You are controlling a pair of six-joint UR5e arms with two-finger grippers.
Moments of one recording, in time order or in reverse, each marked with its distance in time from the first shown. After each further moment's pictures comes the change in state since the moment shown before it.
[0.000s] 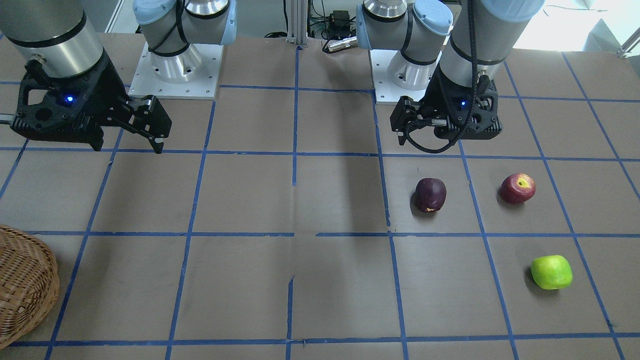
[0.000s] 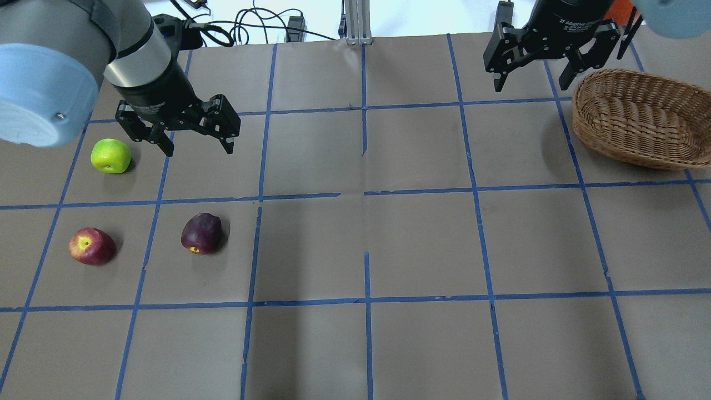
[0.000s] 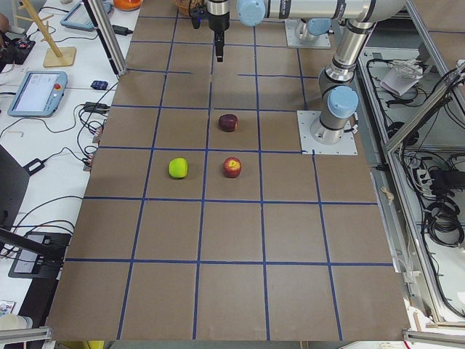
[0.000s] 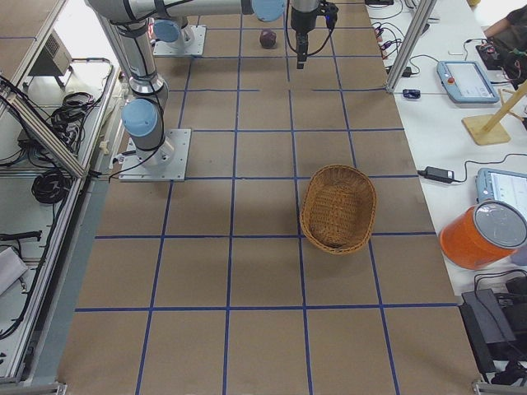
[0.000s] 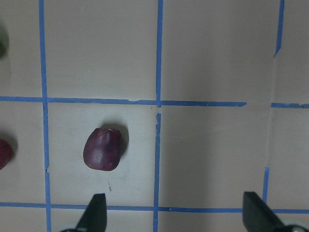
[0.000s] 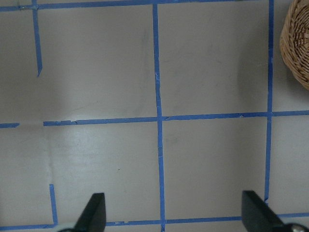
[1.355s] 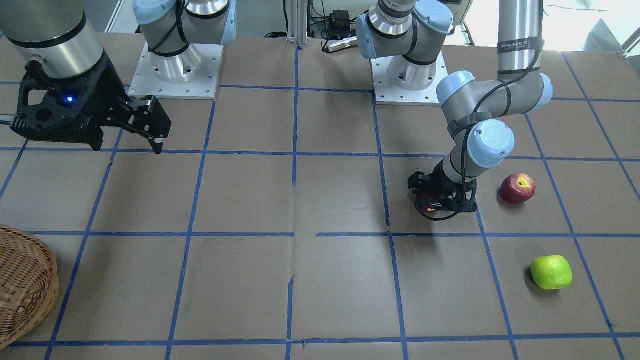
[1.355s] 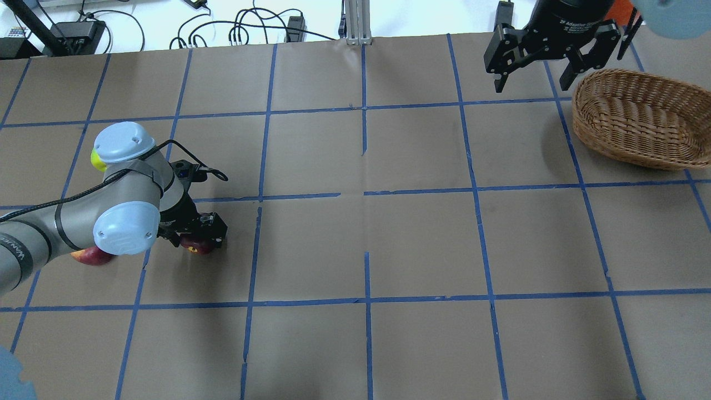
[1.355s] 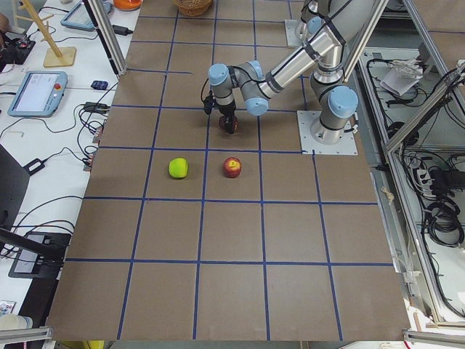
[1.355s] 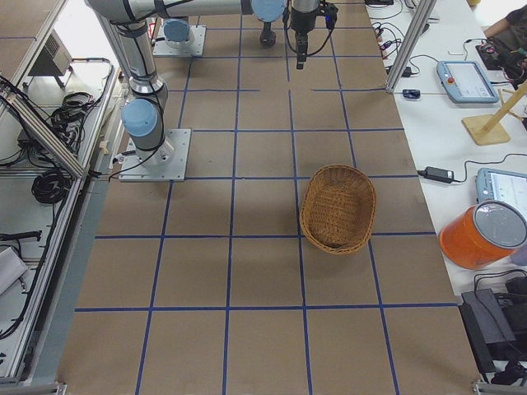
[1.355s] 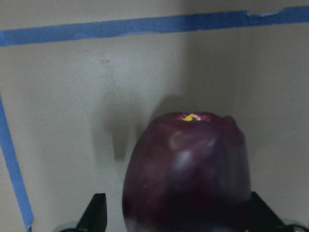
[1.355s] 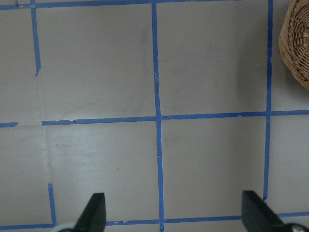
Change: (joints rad) left arm 0.223 -0.229 -0.471 0.560 0.045 0.278; right arm 0.000 0.000 0.001 0.001 -0.004 -0.001
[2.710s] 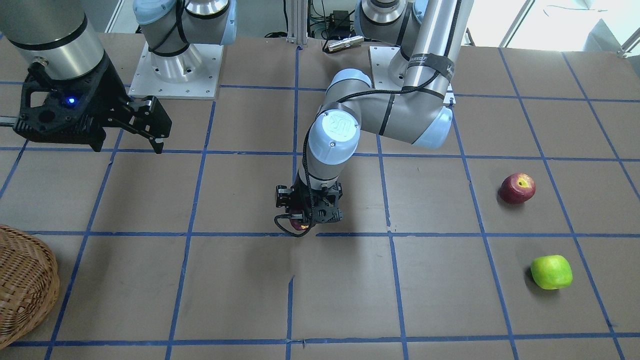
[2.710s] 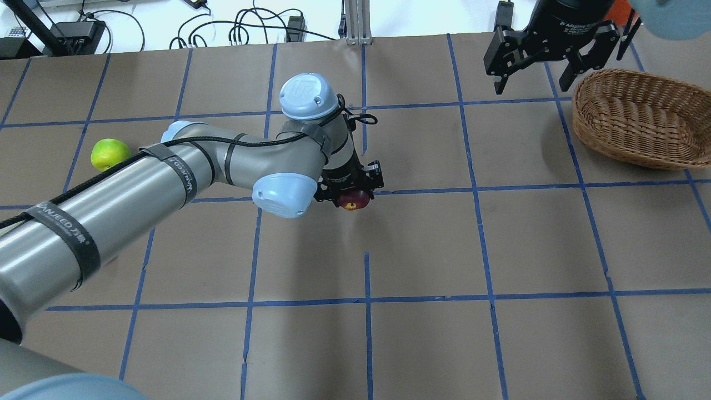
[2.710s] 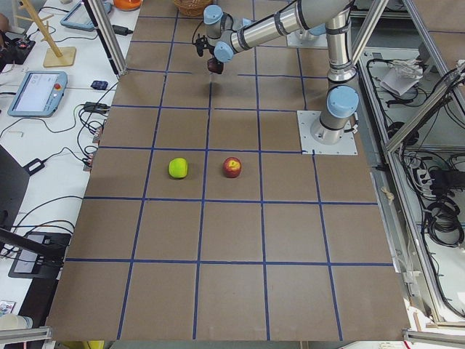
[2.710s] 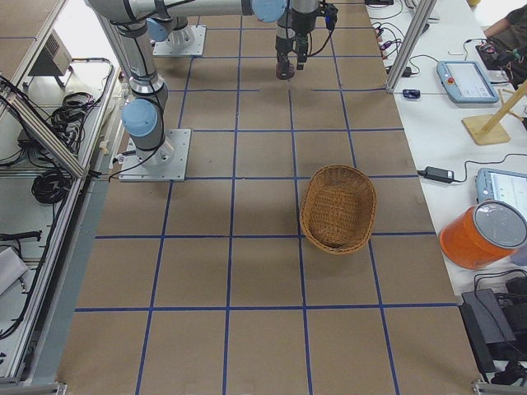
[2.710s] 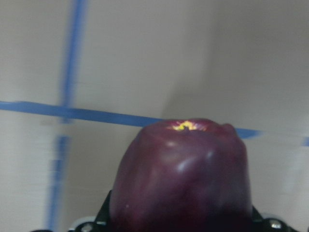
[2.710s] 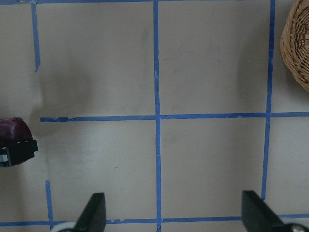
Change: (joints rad) left arm -0.564 -0.194 0.370 0.013 -0.221 -0.745; right arm 0.000 0.002 0.005 0.000 -0.002 -0.028
